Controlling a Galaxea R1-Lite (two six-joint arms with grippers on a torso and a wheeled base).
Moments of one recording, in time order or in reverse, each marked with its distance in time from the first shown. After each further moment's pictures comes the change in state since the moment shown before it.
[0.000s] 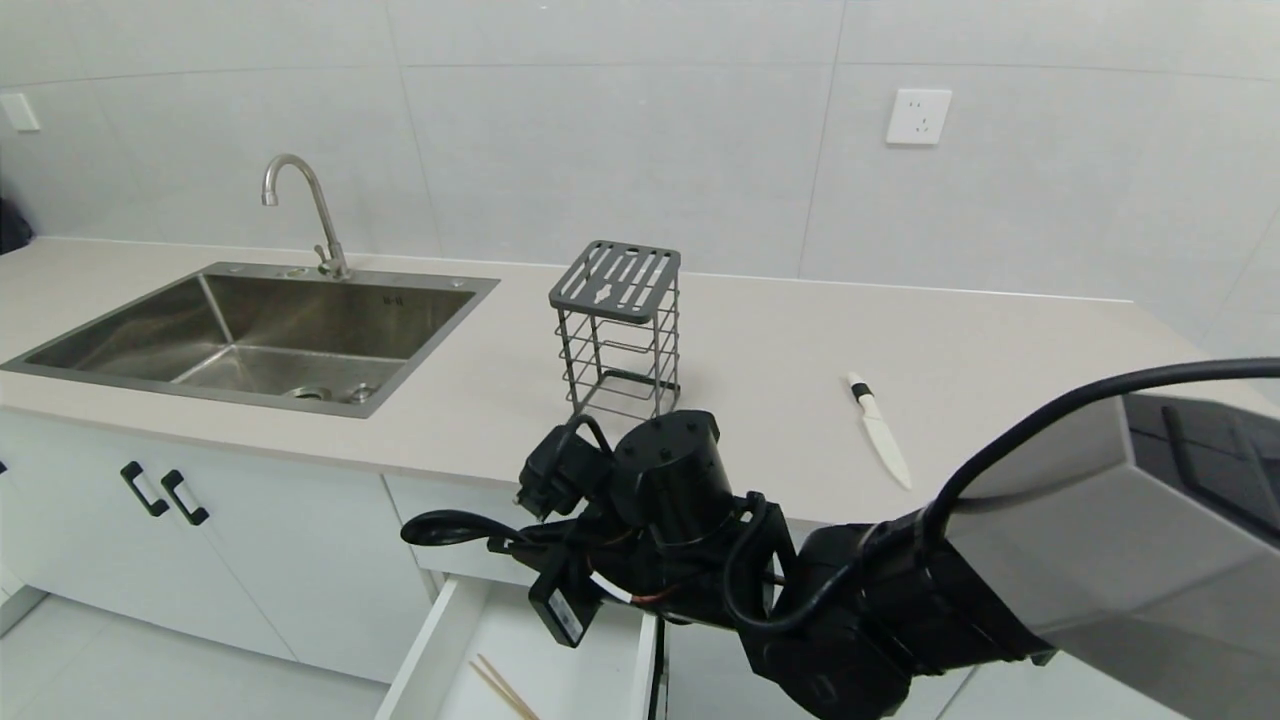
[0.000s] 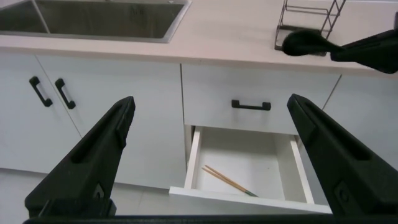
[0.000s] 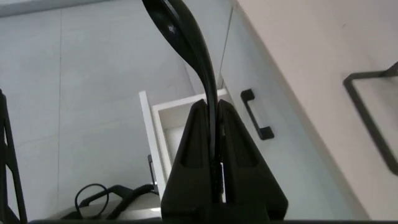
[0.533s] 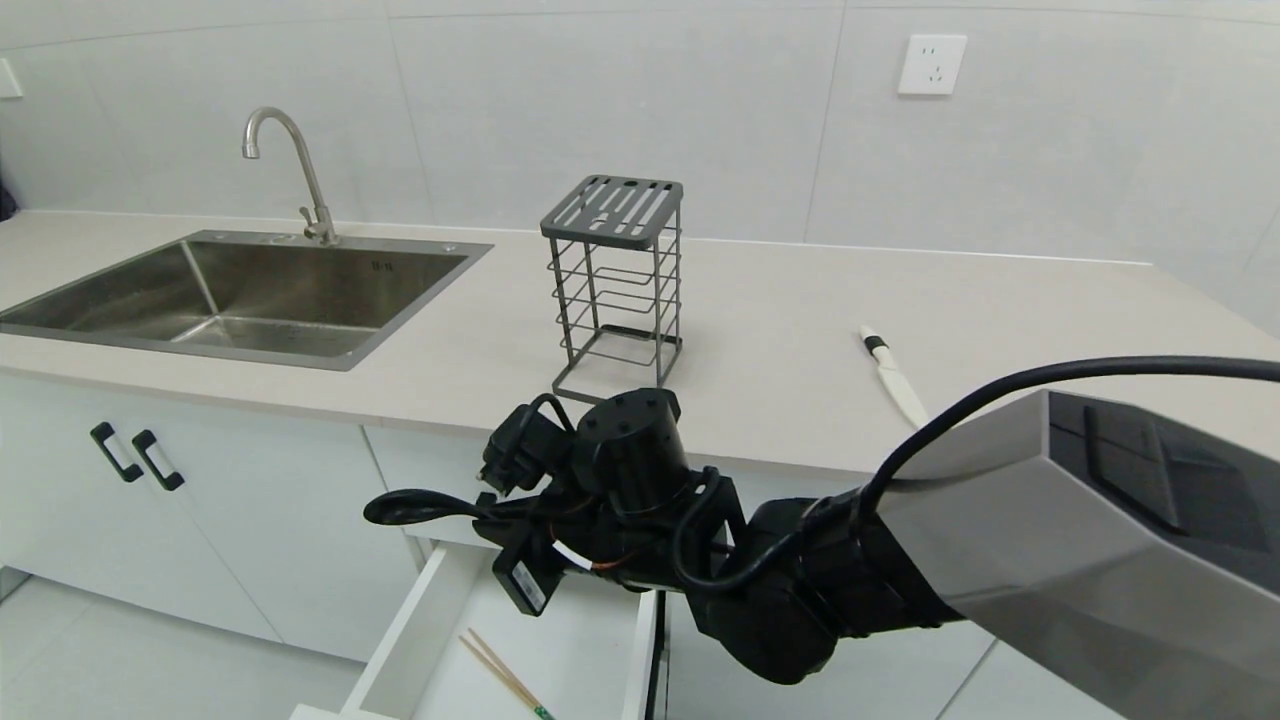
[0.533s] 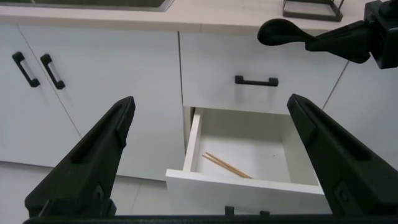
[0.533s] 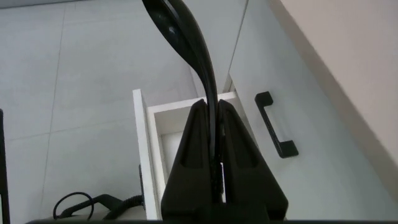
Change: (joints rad) left arm 0.000 0.000 0.000 0.001 0.000 0.000; right arm -0.007 0.085 -0.172 0.041 0.050 -0.026
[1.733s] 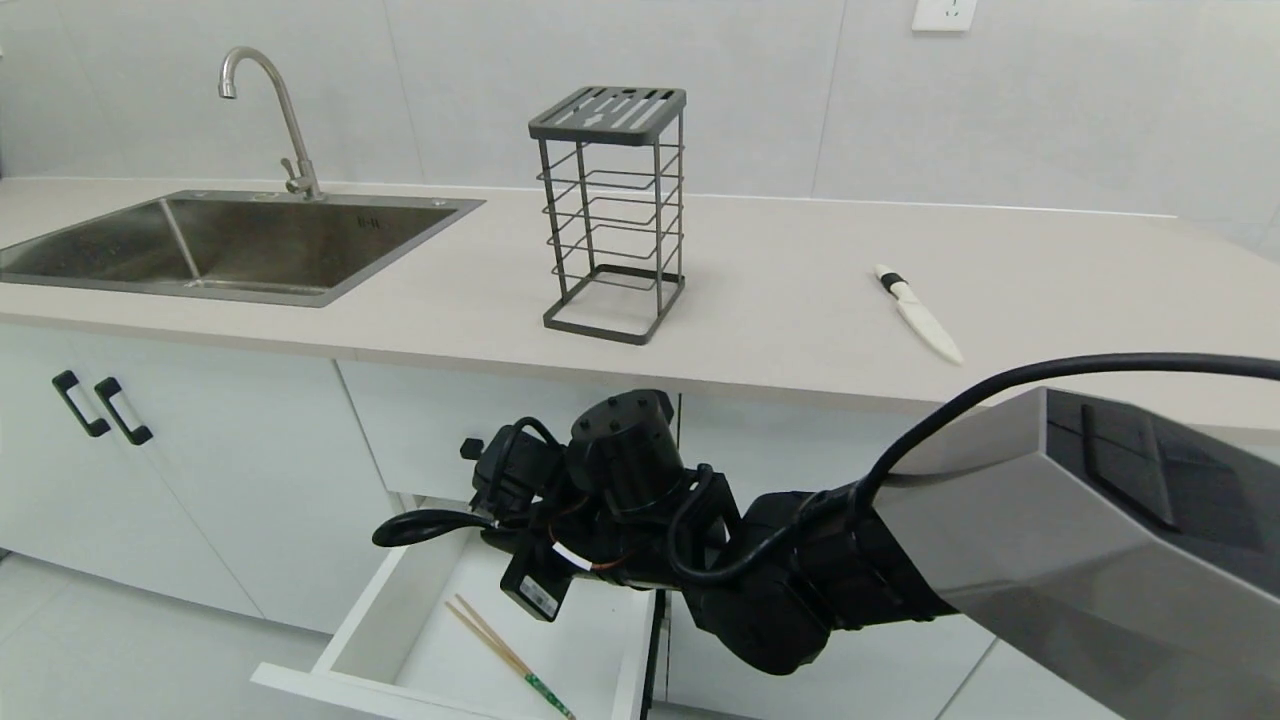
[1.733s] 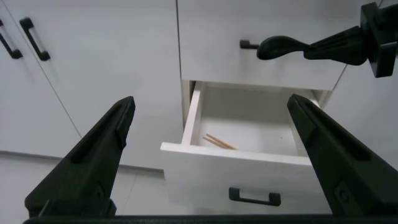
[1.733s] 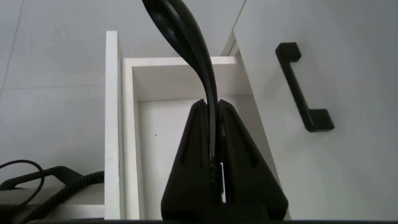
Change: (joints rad) left arm 0.000 0.000 0.000 0.000 0.000 0.000; right arm 0.000 0.008 -0.029 0.087 -0.007 -0.173
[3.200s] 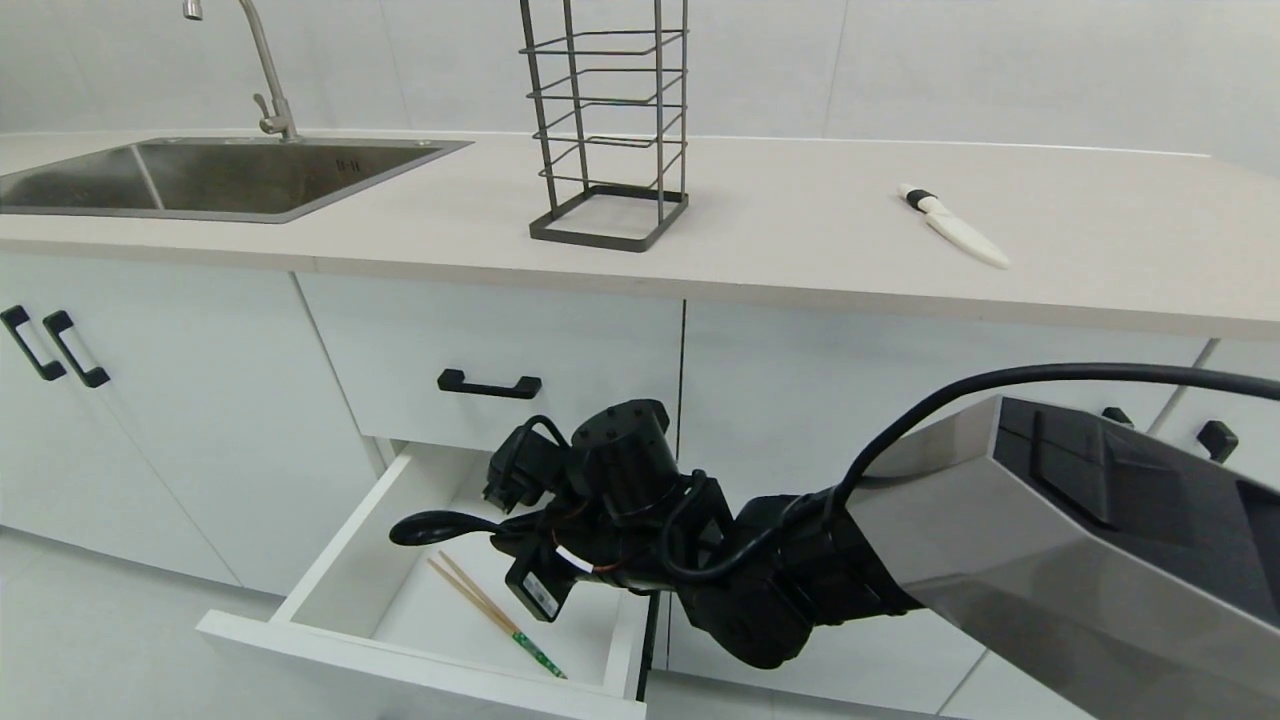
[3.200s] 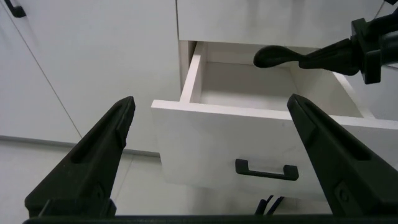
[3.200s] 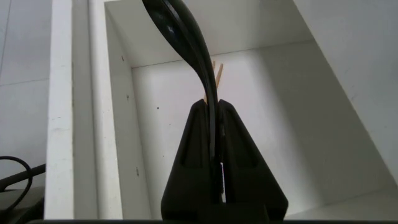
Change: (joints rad) left arm 0.000 0.000 0.000 0.000 0.000 0.000; right arm -0.013 0.042 -0.018 0.010 -0.002 0.106
